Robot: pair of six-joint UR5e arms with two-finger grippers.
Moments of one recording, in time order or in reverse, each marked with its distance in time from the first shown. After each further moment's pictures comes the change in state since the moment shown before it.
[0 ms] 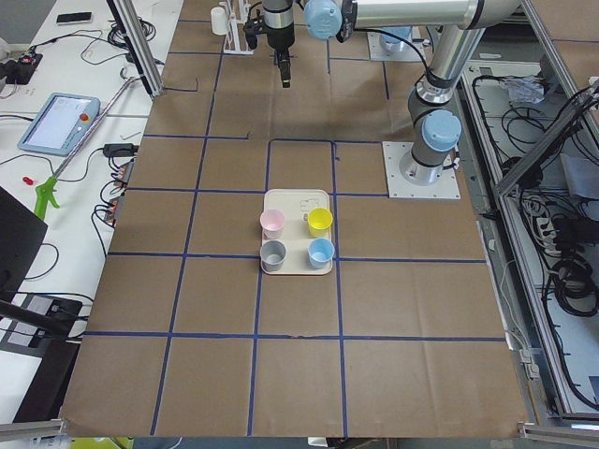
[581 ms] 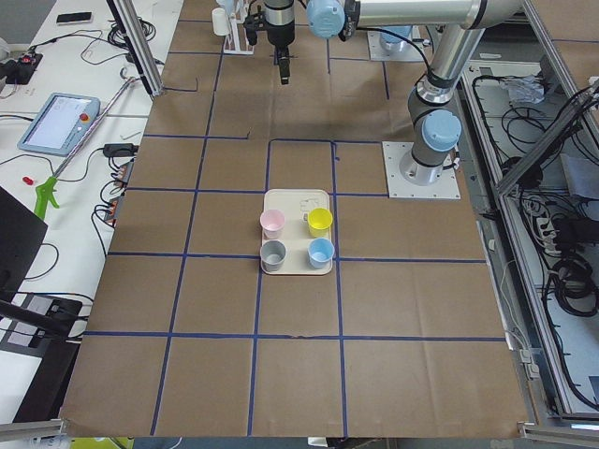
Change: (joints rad) left arm 0.000 0.006 -0.001 0.022 -0.018 0.009; right arm 0.000 -0.004 0.010 0.001 0.000 0.003
